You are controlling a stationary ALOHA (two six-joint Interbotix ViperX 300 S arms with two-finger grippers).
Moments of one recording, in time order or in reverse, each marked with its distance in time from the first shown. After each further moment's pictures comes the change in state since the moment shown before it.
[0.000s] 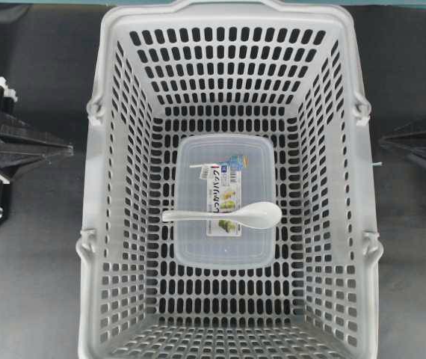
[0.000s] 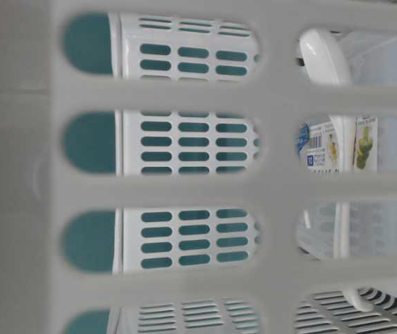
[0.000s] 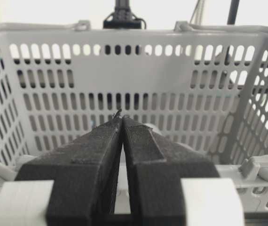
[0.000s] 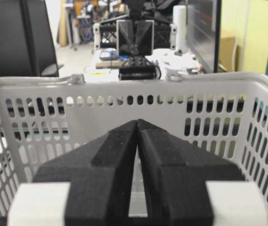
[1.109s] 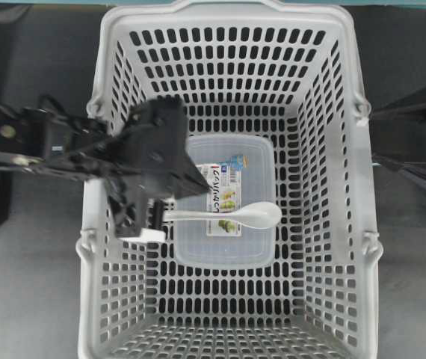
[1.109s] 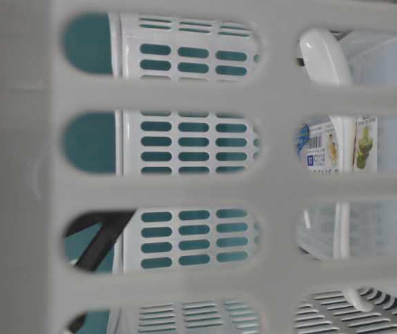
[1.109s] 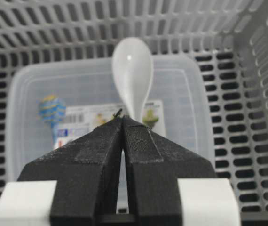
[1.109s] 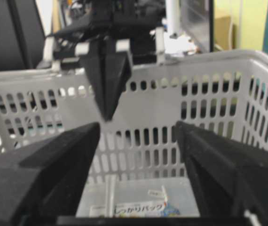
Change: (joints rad) left arm -0.072 0.778 -0.784 0.038 0.784 -0.002; right arm -0.028 0.035 0.000 0.029 0.008 0.040
